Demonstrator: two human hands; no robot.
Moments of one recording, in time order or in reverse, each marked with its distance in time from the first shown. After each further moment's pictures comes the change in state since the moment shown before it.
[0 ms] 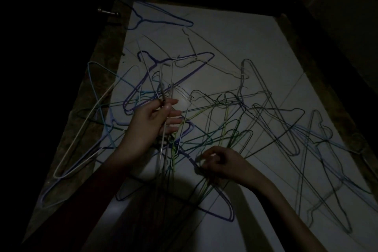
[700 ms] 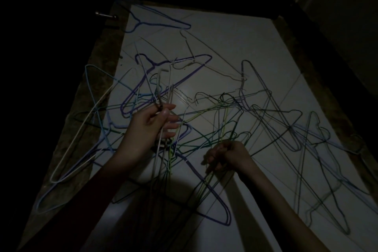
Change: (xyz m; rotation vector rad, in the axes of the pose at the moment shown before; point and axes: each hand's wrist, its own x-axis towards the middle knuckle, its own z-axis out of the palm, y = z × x) left_hand -0.005 -0.001 0.003 -0.010 0.002 -0.003; right_hand 0.012 -0.005 -0.008 0.353 0.274 0.205
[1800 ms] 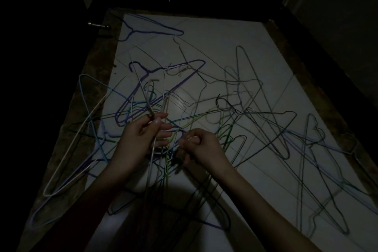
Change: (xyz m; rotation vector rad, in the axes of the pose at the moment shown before) left_hand 0.002 -0.005 0.000 0.019 0.004 -0.010; right_hand -0.011 -0.039 0.039 0.148 -0.103 -0.294
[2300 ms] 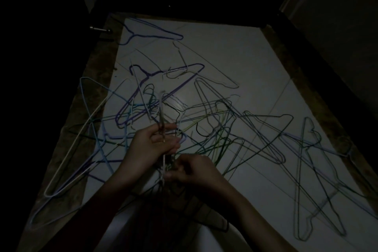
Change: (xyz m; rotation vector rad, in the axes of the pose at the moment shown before) left_hand -0.008 0.001 0.011 -0.018 -0.058 -0.115; right_hand -0.030 -0.004 0.011 -0.609 -0.239 -0.066
